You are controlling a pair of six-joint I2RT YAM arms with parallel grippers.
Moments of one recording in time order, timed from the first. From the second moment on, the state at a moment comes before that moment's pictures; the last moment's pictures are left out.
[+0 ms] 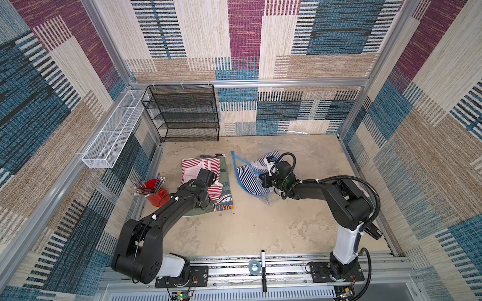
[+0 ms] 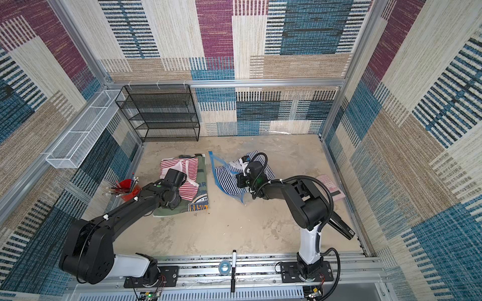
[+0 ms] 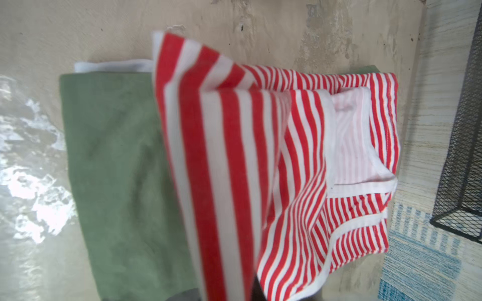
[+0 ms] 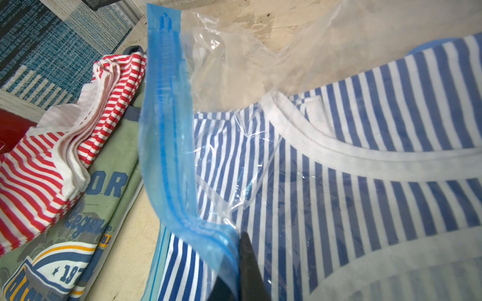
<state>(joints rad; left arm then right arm) -0.34 1.40 0.87 -0.63 -0.44 -1.94 0.49 1.91 0.97 0.38 -0.25 0.32</state>
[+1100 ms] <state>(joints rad) -0.43 1.35 0.85 -0.54 -0.37 -2.03 0.49 1.92 0.98 0.37 -0.27 0.32</state>
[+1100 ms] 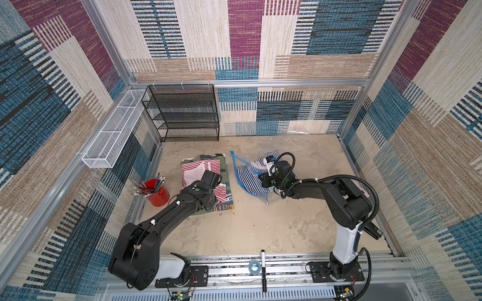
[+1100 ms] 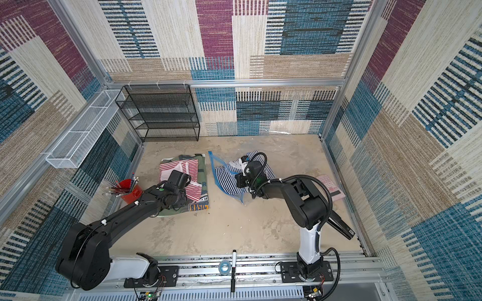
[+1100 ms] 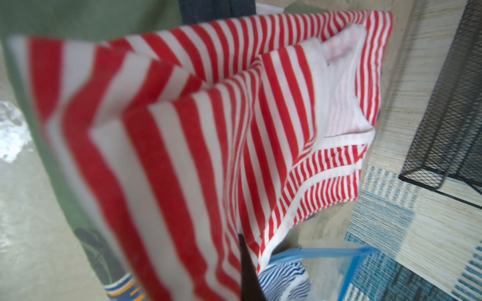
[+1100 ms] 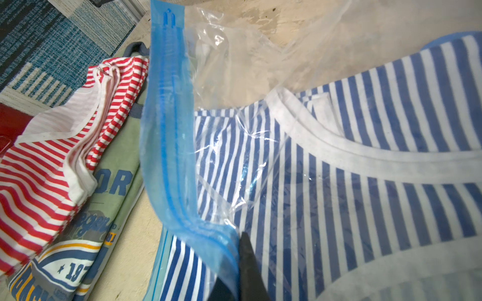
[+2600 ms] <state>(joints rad) -0.03 1.26 0.73 -0.65 -0.02 -0.70 0.49 1.94 1.00 0.37 -0.30 0.32</state>
